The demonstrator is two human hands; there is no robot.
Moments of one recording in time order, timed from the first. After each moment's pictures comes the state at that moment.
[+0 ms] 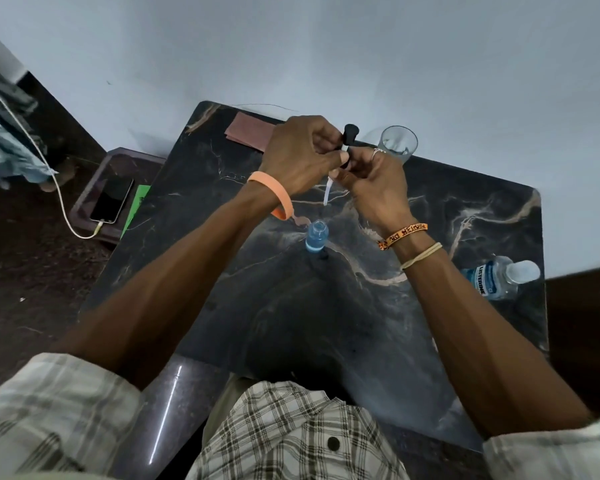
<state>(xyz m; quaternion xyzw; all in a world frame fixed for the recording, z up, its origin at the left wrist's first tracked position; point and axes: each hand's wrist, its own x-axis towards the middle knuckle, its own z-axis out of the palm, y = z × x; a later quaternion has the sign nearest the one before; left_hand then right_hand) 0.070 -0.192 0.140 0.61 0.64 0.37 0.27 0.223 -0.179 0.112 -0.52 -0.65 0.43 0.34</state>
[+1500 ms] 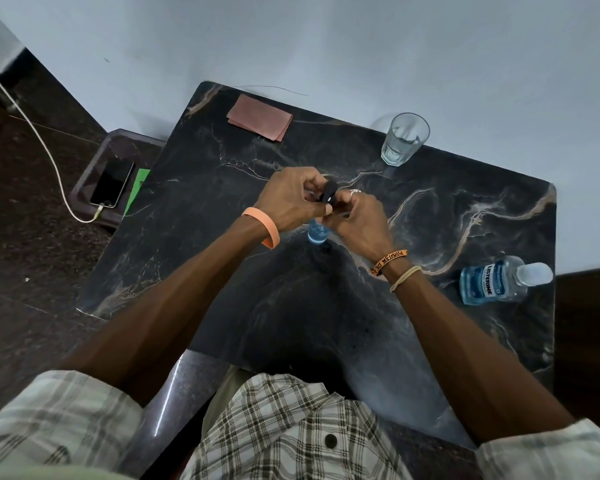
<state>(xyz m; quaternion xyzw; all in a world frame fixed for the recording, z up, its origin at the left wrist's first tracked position) 0.064 -0.219 0.067 0.62 0.64 0.29 0.35 0.231 -0.200 0.047 -0.51 -0.74 0.38 0.21</state>
